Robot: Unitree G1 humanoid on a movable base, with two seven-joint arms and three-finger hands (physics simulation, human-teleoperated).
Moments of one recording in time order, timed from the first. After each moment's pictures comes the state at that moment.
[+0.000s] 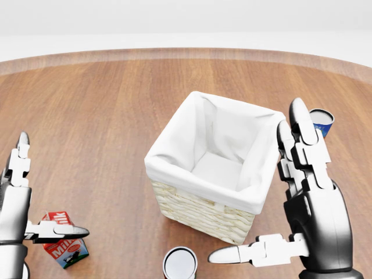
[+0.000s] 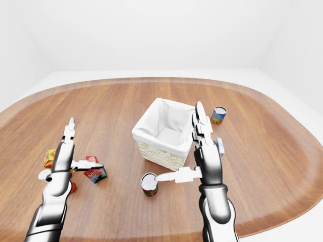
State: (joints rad) left arm -0.05 0.19 0.20 0.03 0.51 -0.09 0.08; right arm 0.21 -0.01 0.04 -0.68 -0.07 0.08 0.09
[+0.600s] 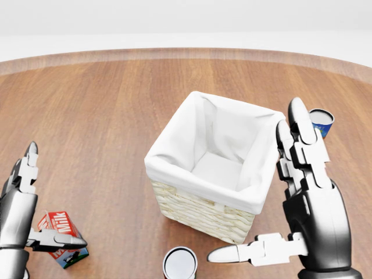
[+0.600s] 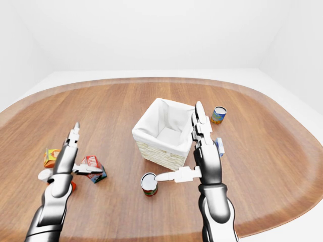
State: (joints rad) left arm -0.04 0.19 0.21 0.08 0.59 -0.09 0.04; right arm 0.21 -0.01 0.05 -0.68 -0.07 0.08 0.09
